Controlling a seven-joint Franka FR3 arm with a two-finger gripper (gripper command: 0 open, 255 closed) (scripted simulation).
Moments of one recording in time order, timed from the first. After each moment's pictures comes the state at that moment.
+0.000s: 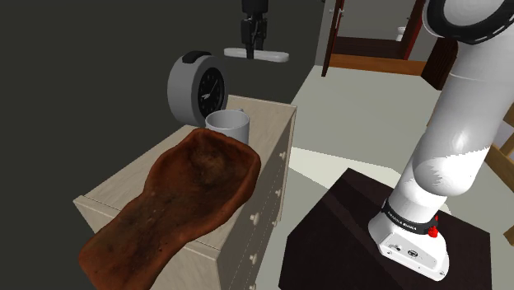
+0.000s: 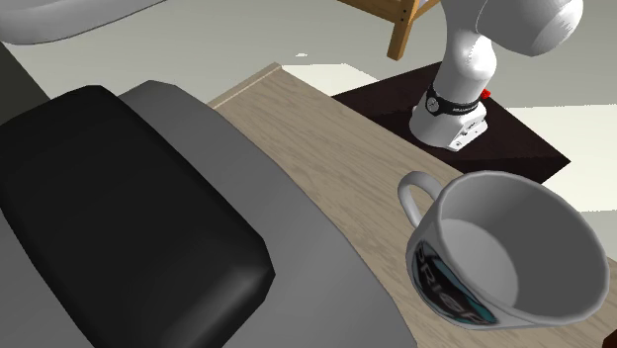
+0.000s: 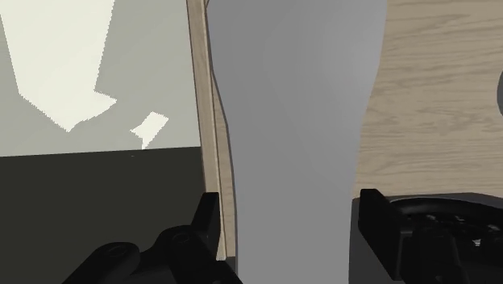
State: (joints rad) arm 0.05 0.08 0.15 -1.37 -0.03 1.44 -0.17
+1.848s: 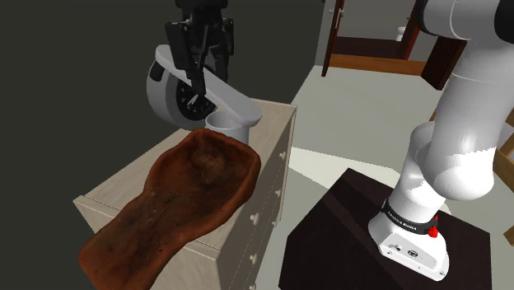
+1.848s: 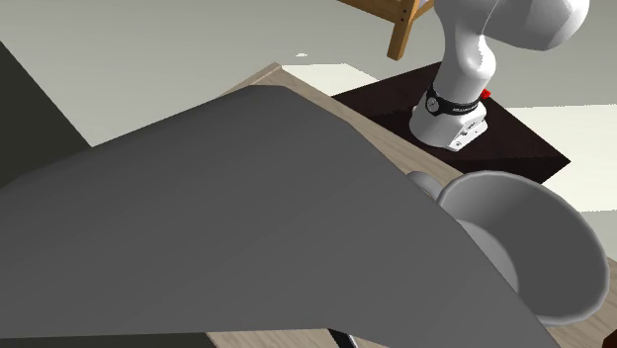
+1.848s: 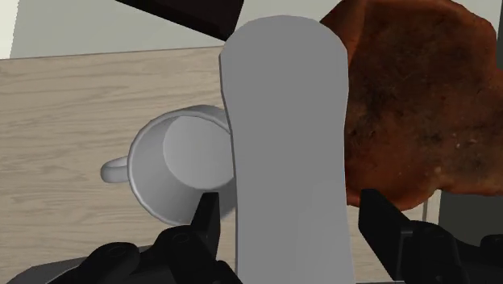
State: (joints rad) arm 0.38 0.06 0.48 -1.38 -0.04 1.41 0.49
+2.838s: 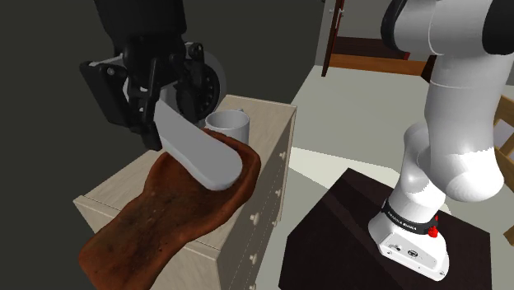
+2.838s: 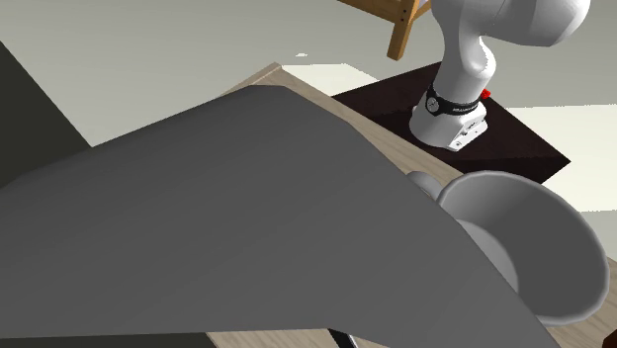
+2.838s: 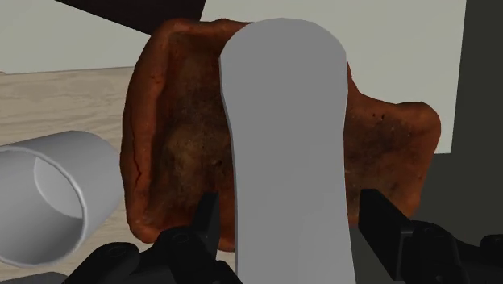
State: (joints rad) arm 0.58 0.26 0.58 -1.21 -0.15 1.41 0.75
